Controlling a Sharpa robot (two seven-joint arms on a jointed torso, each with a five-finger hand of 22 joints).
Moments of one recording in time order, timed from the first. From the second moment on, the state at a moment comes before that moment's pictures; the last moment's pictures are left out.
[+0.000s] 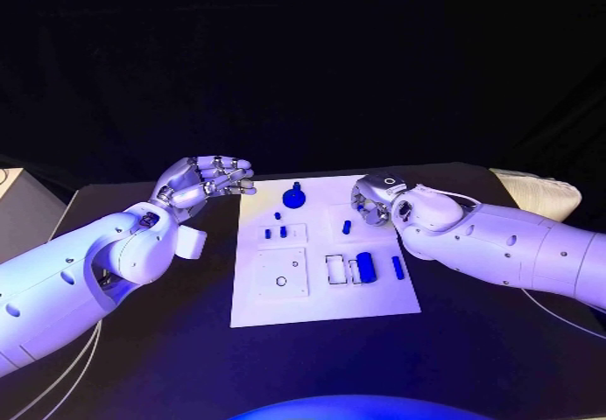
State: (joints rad) left arm 0.84 -0.86 0.43 1.50 -0.37 -0.11 0.30; left_hand 1.39 -0.20 0.57 0.12 0.05 0.88 0.20 0.29 0.26 1.07 0.15 0.13 0.07 0.98 0.11 0.36 0.29 0.17 0.92 0.23 0.27 0.25; right arm 1.18 -0.66 -0.12 1.22 -1.73 -0.37 -0.22; right_hand 1.37 -0.19 0.74 -0.03 0.13 1.08 0.13 0.26 0.36 1.19 0.11 0.12 0.07 1.47 -0.02 1.37 1.26 0.12 1.46 0.07 0.96 1.11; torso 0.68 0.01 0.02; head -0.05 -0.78
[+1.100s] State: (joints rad) left arm 0.84 -0.86 0.43 1.48 -0.37 -0.11 0.30; left_hand 1.39 -0.20 0.57 0.12 0.05 0.88 0.20 0.28 0.26 1.07 0.16 0.12 0.07 0.99 0.11 0.35 0.29 0.17 0.92 0.23 0.26 0.25; right arm 1.24 -0.81 -0.10 1.56 -1.66 -0.41 -0.26; right_hand 1.38 -0.19 0.74 -0.04 0.12 1.09 0.13 0.26 0.37 1.20 0.11 0.12 0.07 1.47 -0.02 1.37 1.26 0.12 1.46 0.07 0.97 1.12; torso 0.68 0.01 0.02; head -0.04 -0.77
